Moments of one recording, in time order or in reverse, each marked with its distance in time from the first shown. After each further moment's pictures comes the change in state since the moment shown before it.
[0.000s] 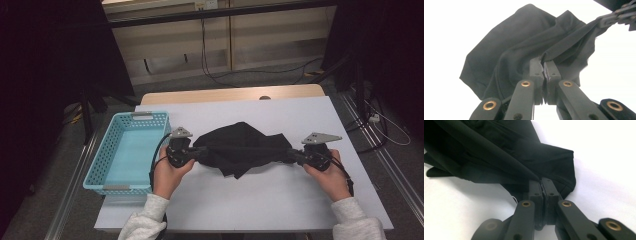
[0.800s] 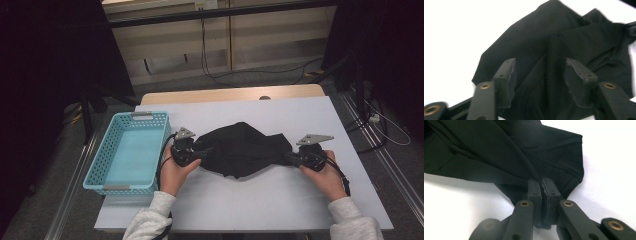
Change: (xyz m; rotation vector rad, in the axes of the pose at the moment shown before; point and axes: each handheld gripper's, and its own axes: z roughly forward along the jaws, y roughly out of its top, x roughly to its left) left arm 0.015 -0.014 0.033 -0.029 0.098 -0.011; right arm 0.001 -0.004 0.015 0.086 -0.002 0.011
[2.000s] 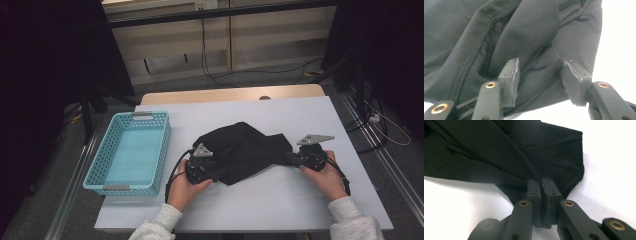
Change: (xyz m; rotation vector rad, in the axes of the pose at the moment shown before) left arm -0.042 -0.032 0.021 0.175 -0.110 0.102; right arm -0.002 -0.002 0.001 0.005 0.008 0.019
